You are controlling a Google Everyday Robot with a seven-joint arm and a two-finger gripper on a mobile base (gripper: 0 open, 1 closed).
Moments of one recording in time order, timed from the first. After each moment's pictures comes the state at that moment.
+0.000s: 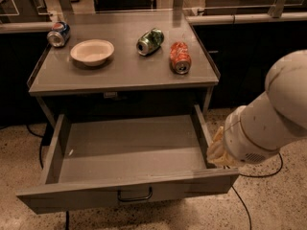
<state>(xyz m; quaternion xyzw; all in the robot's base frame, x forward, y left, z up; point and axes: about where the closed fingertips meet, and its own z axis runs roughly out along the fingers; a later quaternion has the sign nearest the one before) 0.391 -0.149 0.819 -0.66 0.73 0.01 0.17</state>
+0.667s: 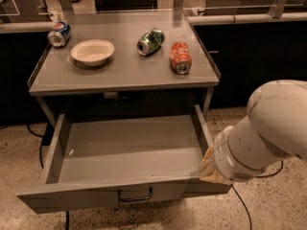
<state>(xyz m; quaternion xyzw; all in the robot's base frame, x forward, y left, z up) 0.370 -0.133 0.781 -0.67 0.73 0.03 0.15</state>
